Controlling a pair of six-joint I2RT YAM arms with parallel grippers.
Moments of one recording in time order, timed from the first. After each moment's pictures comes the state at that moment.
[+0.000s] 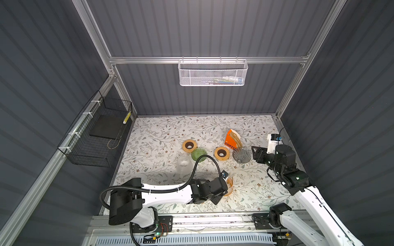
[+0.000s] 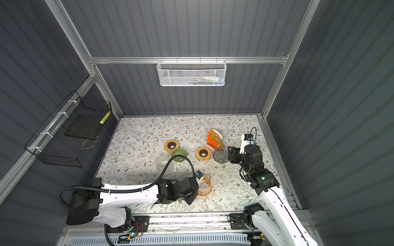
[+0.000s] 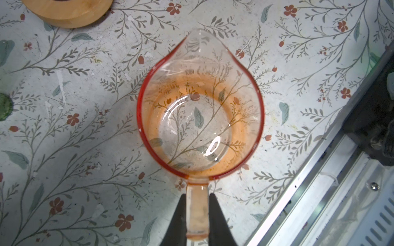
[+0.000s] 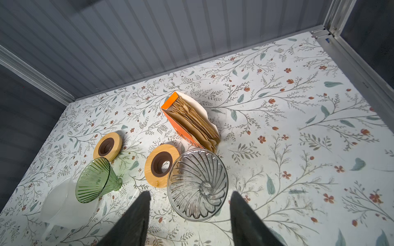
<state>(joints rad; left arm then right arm) -1.34 1.47 0.87 -0.39 -0.21 -0.44 0.27 0.76 0.72 -0.41 0.03 0.39</state>
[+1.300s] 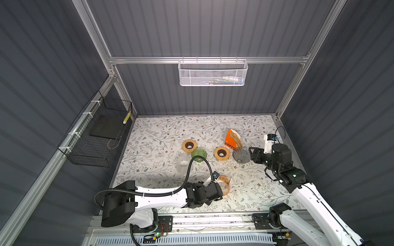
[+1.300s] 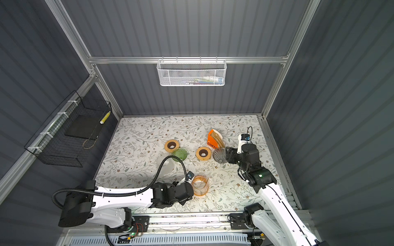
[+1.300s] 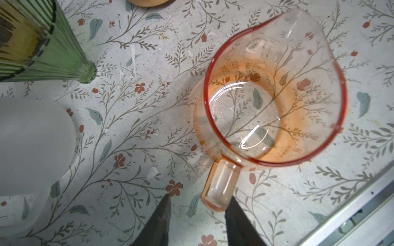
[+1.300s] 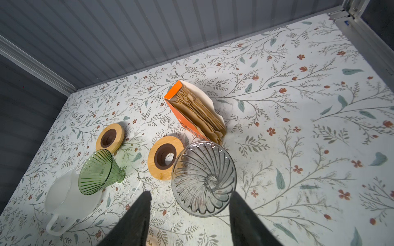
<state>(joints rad) -1.37 1.40 0.79 -0.50 -0.43 -0.53 0.31 0.82 0.72 -0.41 0.01 0.41</state>
